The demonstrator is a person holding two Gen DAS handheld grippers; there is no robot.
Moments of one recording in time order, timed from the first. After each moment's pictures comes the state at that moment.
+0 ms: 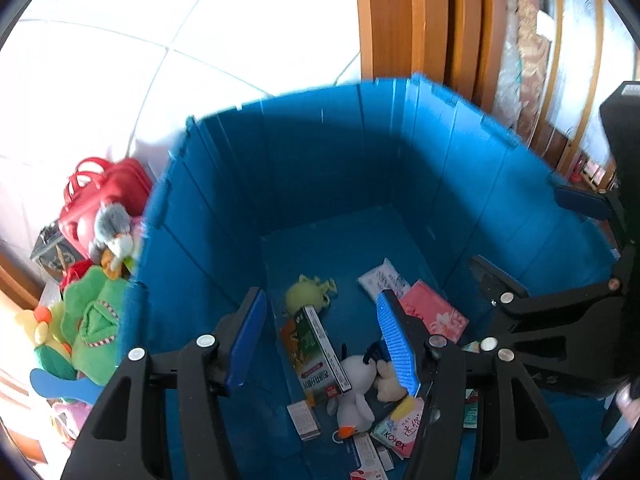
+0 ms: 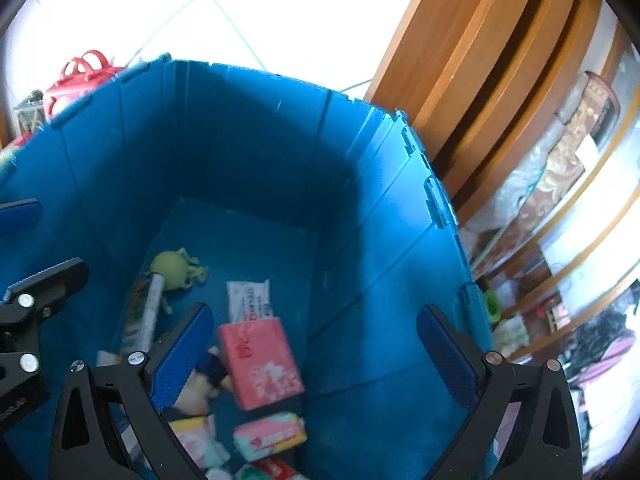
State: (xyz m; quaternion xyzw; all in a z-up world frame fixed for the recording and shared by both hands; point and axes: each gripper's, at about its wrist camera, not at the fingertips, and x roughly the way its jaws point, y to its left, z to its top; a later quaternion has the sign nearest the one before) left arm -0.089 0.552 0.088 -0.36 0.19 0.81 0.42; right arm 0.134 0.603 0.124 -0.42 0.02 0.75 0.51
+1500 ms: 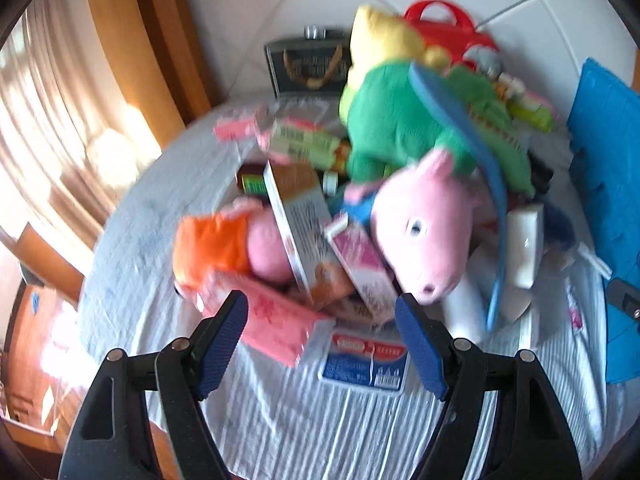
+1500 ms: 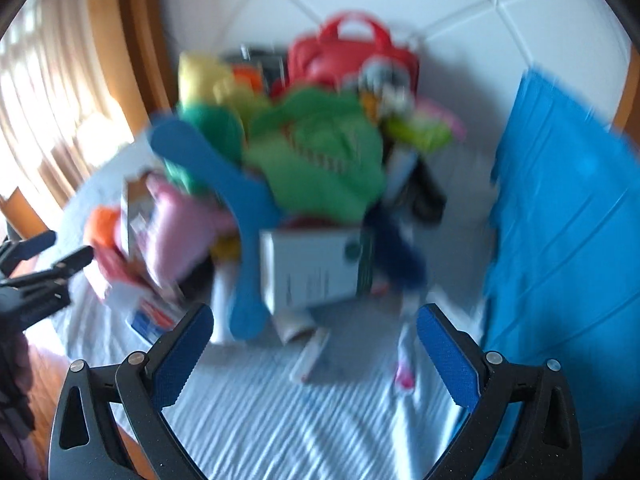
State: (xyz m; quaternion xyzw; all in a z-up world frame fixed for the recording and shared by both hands) left arm -0.283 0.061 -0.100 -0.46 0.10 0.87 0.16; right arm -0.164 0.351 -0.060 -0.46 0.11 0.82 0.31
